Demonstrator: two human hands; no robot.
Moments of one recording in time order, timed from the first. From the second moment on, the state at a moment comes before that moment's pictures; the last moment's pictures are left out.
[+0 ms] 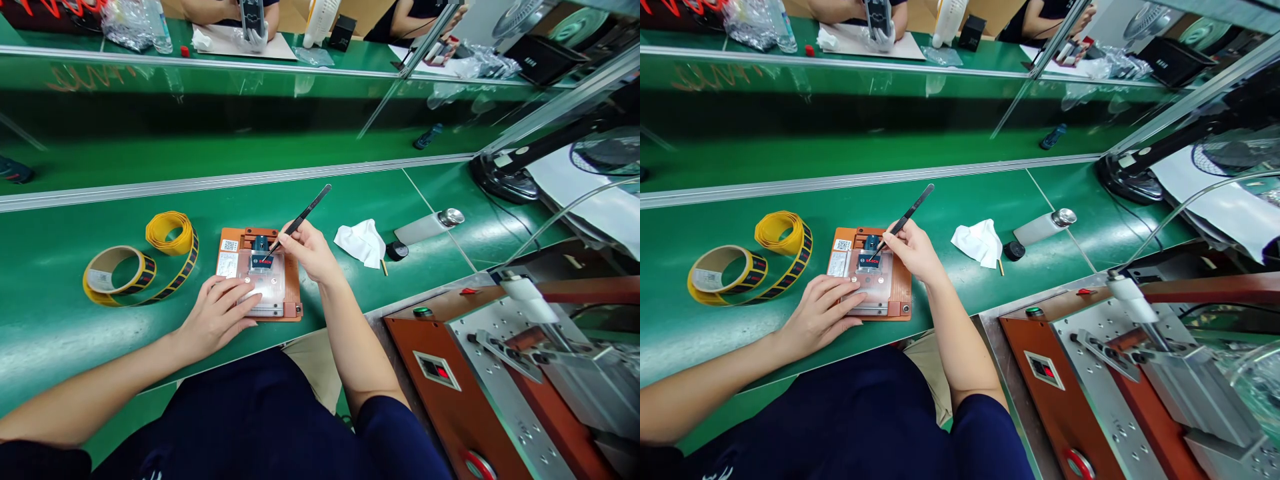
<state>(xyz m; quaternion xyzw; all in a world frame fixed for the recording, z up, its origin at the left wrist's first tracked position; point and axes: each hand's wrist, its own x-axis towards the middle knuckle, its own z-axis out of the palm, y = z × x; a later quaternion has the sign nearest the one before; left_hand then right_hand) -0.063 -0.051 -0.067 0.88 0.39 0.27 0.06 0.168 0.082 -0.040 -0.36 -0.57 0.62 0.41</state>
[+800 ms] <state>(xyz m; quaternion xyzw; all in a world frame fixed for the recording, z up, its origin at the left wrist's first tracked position) -0.059 -0.049 -0.047 0.89 0.40 0.22 0.04 0.169 0.082 -0.049 -0.34 -0.56 0.63 0.42</state>
